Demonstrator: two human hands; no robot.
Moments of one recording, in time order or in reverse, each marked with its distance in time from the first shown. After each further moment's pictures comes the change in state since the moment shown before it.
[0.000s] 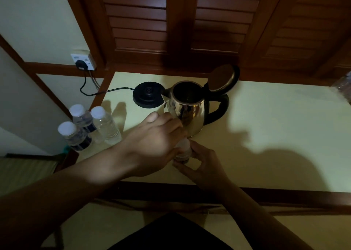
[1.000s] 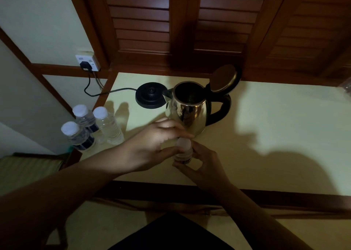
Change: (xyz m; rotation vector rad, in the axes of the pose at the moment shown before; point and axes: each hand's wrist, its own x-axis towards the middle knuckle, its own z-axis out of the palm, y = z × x) left_hand -0.002 -0.015 0.023 -0.623 0.085 -0.035; right_hand 0.000 0.005 0.004 0.016 0.072 -0.055
